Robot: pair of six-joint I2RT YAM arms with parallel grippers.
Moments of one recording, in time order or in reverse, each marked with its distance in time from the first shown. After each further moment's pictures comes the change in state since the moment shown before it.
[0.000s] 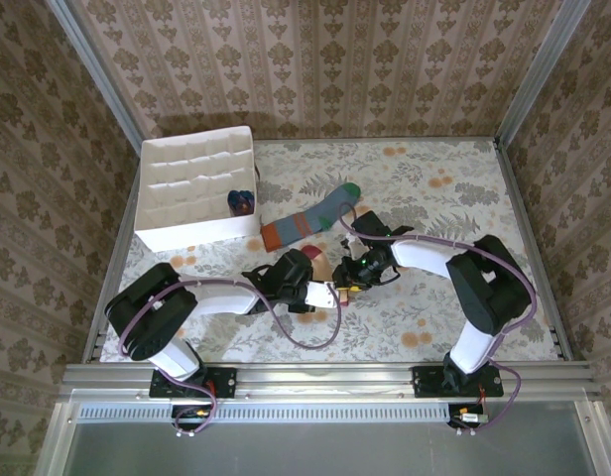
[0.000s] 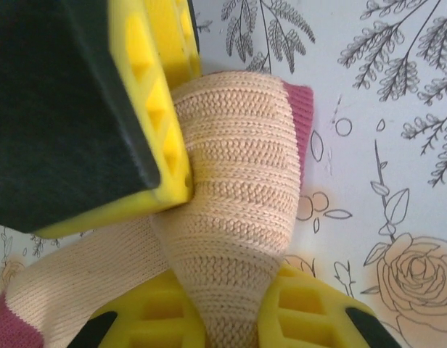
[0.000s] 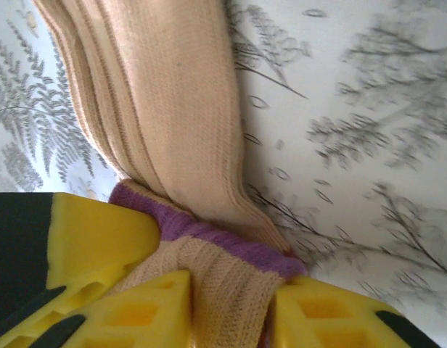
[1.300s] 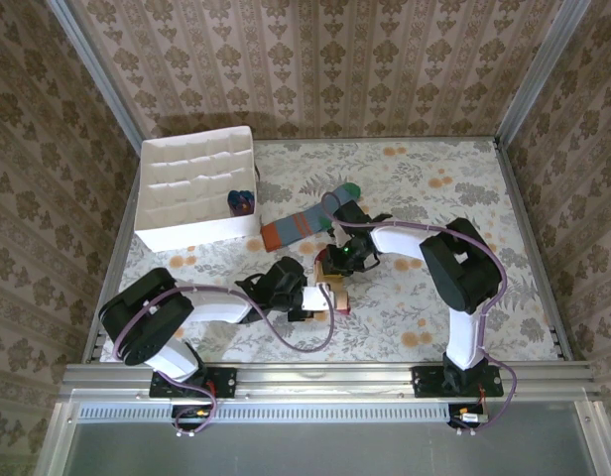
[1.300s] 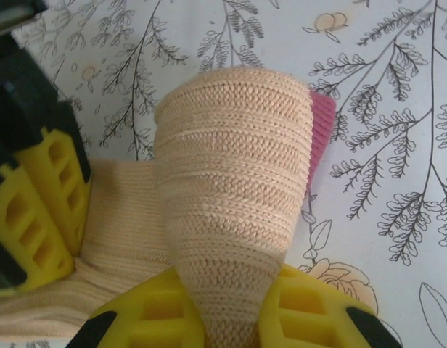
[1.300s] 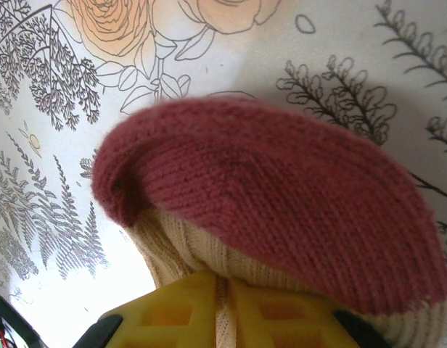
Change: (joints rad) left arm 0.014 -0.039 -0.105 0.119 0.125 -0.212; right arm 0.020 0.220 0.198 0.042 0.072 0.034
